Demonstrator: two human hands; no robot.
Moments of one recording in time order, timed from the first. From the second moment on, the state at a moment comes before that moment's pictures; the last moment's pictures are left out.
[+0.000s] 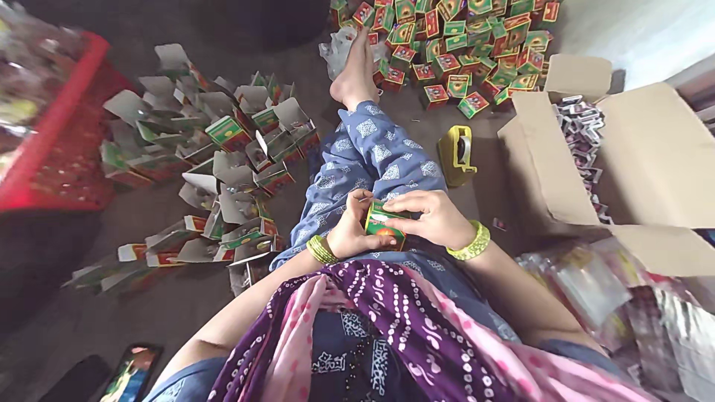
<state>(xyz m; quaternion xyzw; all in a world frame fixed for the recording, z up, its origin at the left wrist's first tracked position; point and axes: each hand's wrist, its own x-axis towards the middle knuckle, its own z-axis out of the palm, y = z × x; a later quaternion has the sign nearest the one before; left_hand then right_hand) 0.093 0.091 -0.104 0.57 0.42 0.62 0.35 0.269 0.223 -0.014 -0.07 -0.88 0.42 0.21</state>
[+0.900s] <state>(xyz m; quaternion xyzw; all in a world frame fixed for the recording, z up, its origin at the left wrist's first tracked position) 0.093 0.091 -0.106 0.55 0.44 0.61 0.37 0.299 0.213 -0.038 -0.07 -0.88 0.39 0.25</state>
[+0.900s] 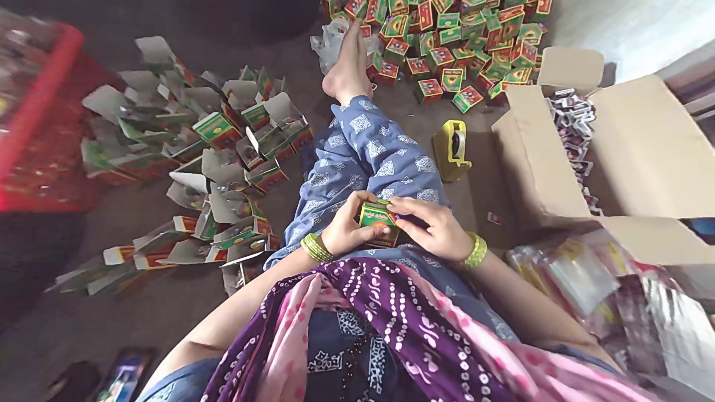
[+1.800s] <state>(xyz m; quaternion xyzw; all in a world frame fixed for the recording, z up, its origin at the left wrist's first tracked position) 0.086 0.100 -0.106 0.50 0.44 0.62 0.41 0.361 0.474 -0.123 -0.64 -0.68 0.33 0.13</state>
